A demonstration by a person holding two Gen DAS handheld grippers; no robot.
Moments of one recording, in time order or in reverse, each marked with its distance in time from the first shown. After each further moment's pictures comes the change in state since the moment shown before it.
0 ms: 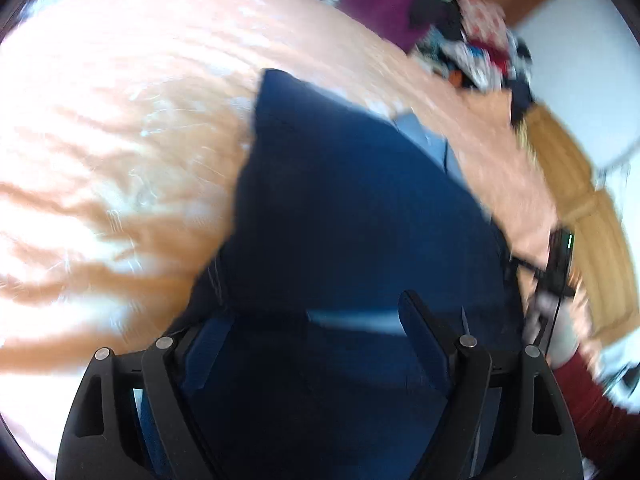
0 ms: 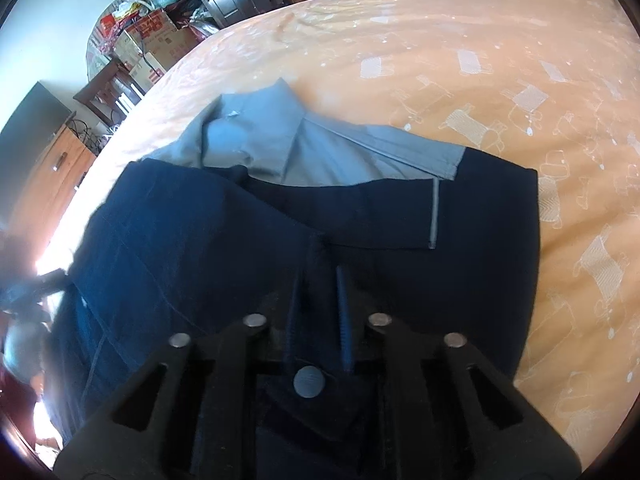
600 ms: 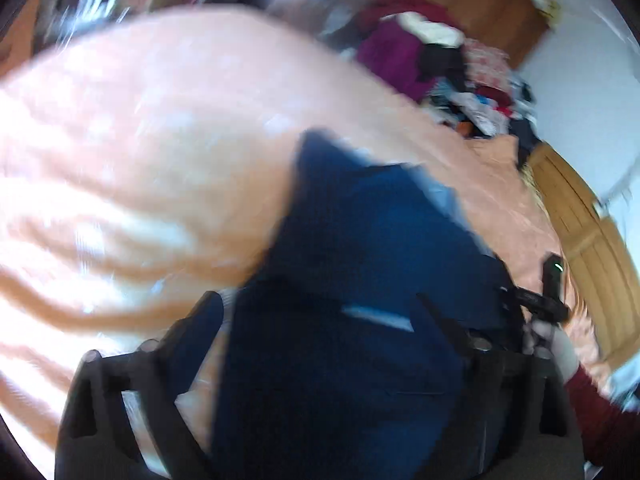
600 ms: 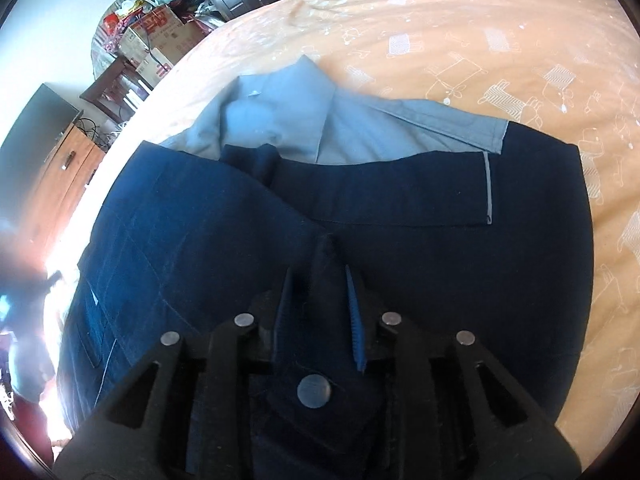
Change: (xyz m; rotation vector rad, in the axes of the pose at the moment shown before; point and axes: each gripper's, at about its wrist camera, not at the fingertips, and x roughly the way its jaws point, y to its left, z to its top) left arm -0.068 -0.011 -0.031 0.076 -0.204 0.079; right arm 0.018 0.014 -0.009 0.015 0.035 0.044
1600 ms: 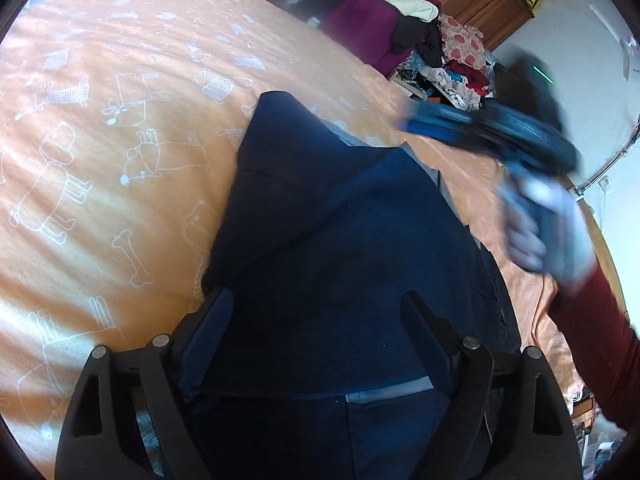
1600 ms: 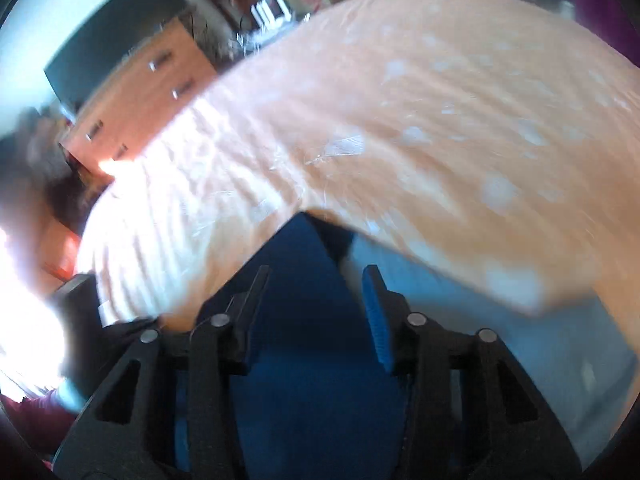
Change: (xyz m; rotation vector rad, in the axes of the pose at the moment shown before) left arm 0.111 0.006 0.028 -0.028 0.135 -0.154; right arm 0.173 0.256 0.175 -0.474 0.227 0.251
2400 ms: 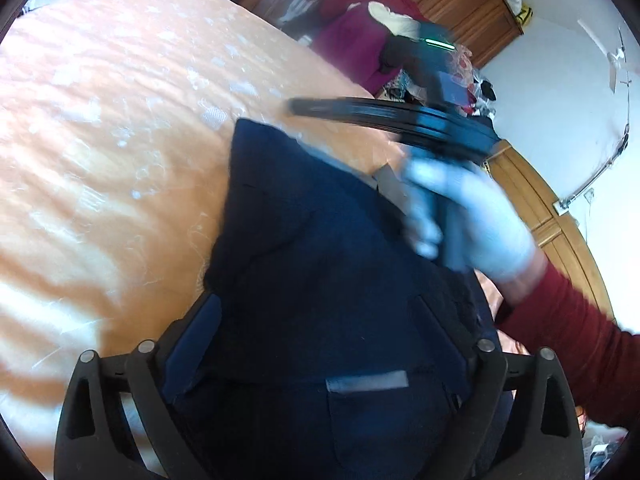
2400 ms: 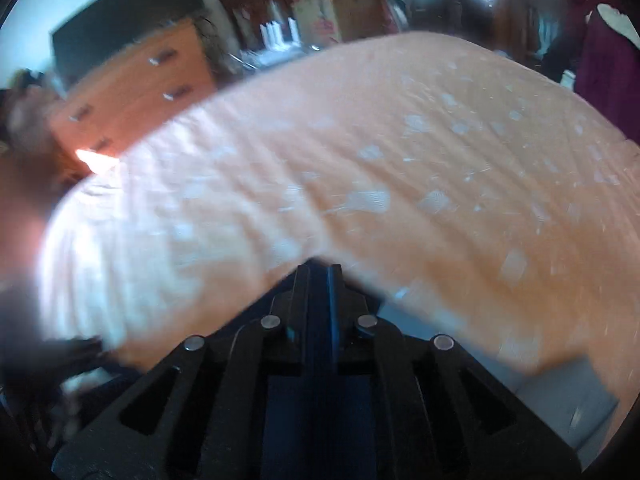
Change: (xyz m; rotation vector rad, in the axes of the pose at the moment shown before) left arm -0.041 -0.001 -0.007 -0.013 -0.074 -0.050; right arm -0.014 0.052 -0.009 -0.153 -0.159 -0.103
